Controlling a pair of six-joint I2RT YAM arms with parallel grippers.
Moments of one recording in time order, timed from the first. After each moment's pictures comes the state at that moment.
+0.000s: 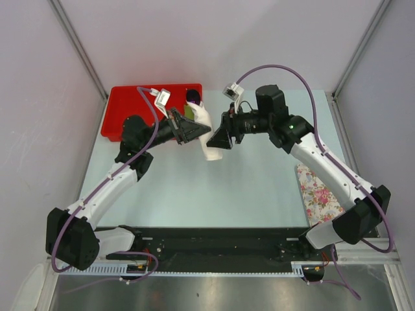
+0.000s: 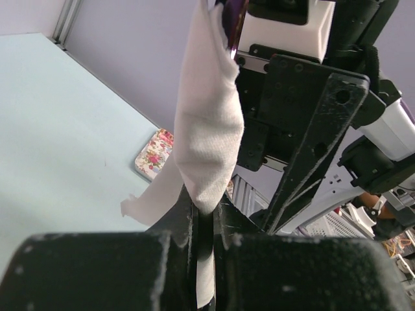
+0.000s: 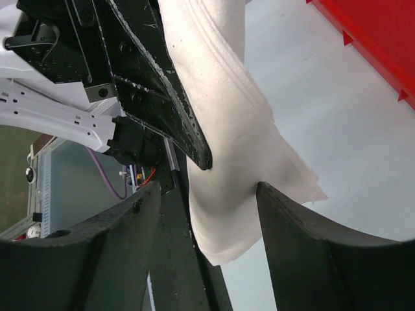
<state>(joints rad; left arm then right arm) -0.39 1.21 0.91 0.52 0.79 -0.83 0.60 1.46 1.52 -0.45 -0.75 0.21</state>
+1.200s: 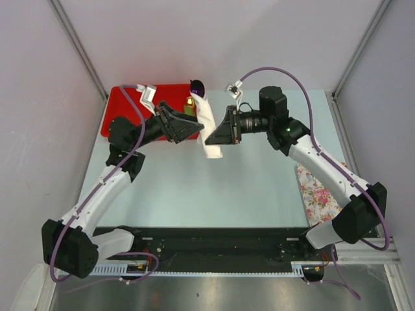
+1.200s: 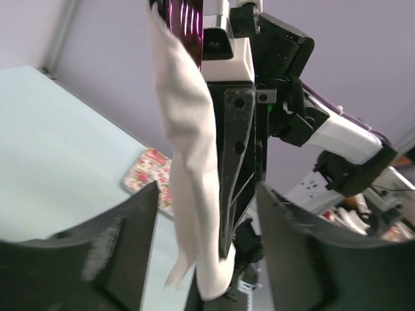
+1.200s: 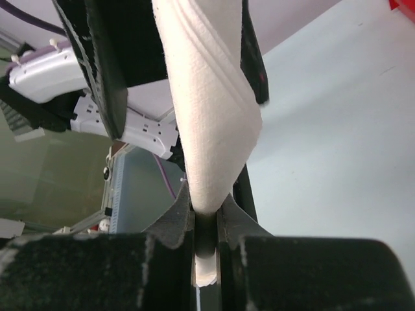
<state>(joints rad) -0.35 1.16 0.93 0.59 0.84 -0.91 0.58 1.46 1.41 -0.17 -0.98 0.46</state>
